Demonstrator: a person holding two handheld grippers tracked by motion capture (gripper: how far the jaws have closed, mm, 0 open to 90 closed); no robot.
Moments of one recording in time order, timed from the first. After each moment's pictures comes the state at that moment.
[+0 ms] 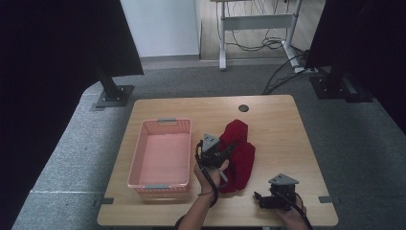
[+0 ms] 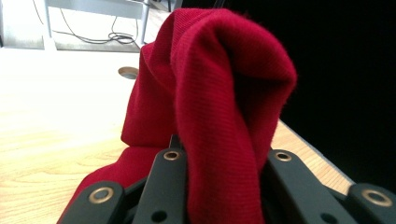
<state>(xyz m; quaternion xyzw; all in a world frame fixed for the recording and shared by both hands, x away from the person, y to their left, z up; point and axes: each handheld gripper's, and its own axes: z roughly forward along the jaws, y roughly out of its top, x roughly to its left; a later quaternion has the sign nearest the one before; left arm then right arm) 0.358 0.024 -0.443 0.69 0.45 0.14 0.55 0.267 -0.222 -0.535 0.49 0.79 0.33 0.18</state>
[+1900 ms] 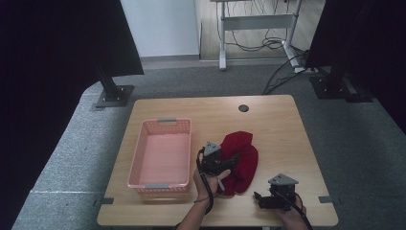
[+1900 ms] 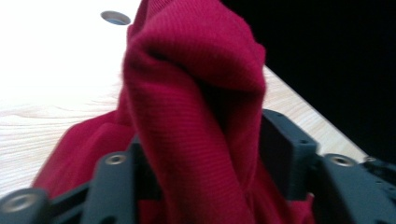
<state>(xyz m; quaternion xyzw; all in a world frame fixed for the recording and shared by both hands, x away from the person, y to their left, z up) 0.353 0.024 -0.471 0.73 0.45 0.09 0.51 0.267 -0.222 -0.536 0.49 0.79 0.33 0.18</state>
